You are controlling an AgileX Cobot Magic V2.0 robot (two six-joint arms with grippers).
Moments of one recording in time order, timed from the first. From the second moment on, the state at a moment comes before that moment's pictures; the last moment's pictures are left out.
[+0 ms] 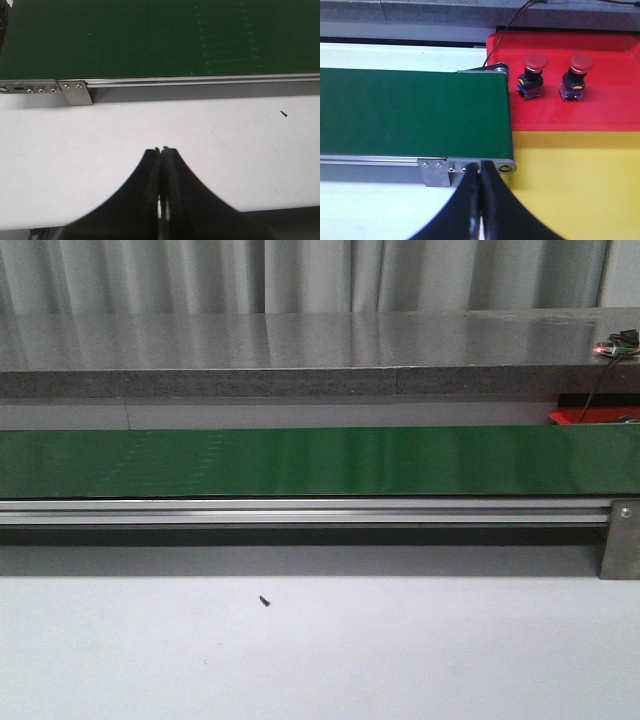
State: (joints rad) left arm -0.02 0.63 -0.74 -0.17 0.96 0.09; right arm -0.04 0.58 -0.43 0.05 0.34 -0.03
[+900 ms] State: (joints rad) left arm 0.12 0.73 -0.77 0.04 0.92 -0.12; right arm -0.04 0.58 -0.43 0.05 0.34 -0.03
